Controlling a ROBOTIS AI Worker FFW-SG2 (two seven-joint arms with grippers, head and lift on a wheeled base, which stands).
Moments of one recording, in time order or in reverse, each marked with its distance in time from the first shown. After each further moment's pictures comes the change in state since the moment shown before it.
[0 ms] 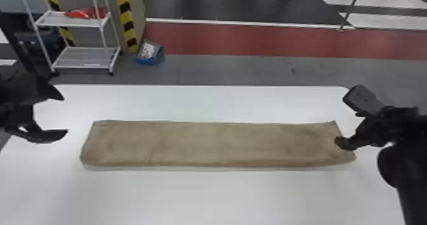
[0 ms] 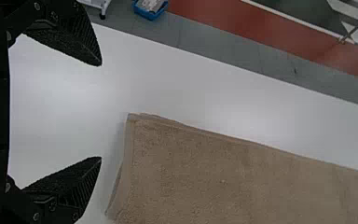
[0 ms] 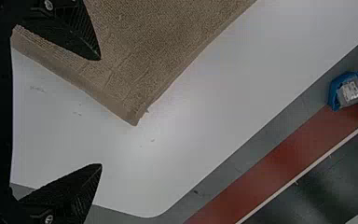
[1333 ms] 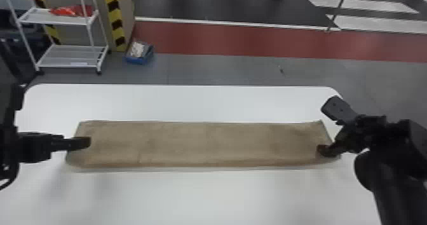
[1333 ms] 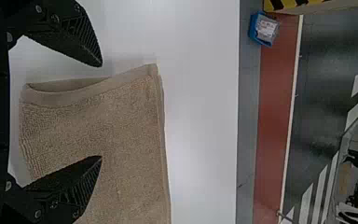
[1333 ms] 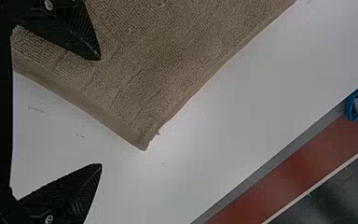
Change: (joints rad) left arm 0.087 -0.179 -0.025 -0.208 0.632 1.143 0.582; right arm -0.006 0.002 0.016 0.101 0.008 -0.026 -0.053
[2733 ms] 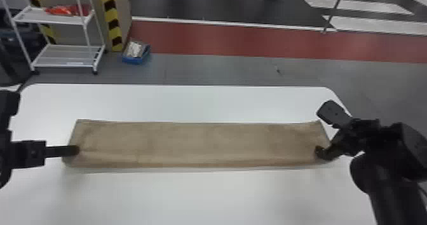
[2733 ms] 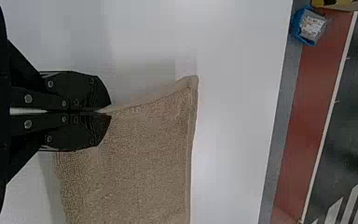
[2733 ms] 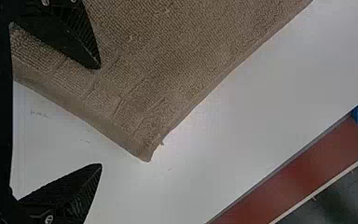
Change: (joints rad) left arm -0.052 0.020 -0.003 0.075 -0.018 0.133 -0.055; right arm -0.002 -0.005 -0.006 0.043 0.000 -0.022 -0.025
